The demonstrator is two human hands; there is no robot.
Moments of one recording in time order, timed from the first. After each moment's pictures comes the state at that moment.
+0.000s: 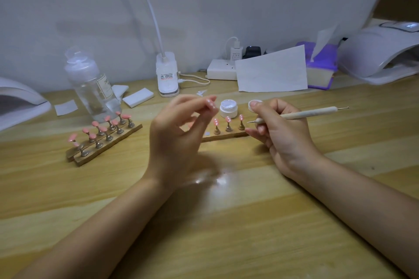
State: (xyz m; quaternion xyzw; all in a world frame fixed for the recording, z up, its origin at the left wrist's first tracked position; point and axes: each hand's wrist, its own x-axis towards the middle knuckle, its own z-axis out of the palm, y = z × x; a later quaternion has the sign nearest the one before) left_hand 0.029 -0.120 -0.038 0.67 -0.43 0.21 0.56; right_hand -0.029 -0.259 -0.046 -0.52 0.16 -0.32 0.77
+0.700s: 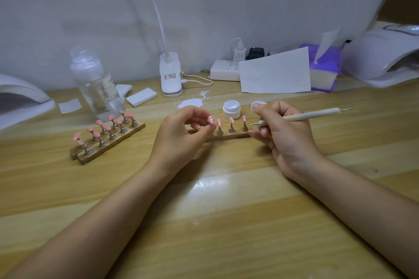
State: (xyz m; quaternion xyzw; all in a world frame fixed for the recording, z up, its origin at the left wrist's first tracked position) left_hand 0.052 -0.120 -0.050 0.77 -0.35 0.04 0.53; right_hand -0.030 -0.258 -0.046 -0.53 0.17 -0.32 0.77
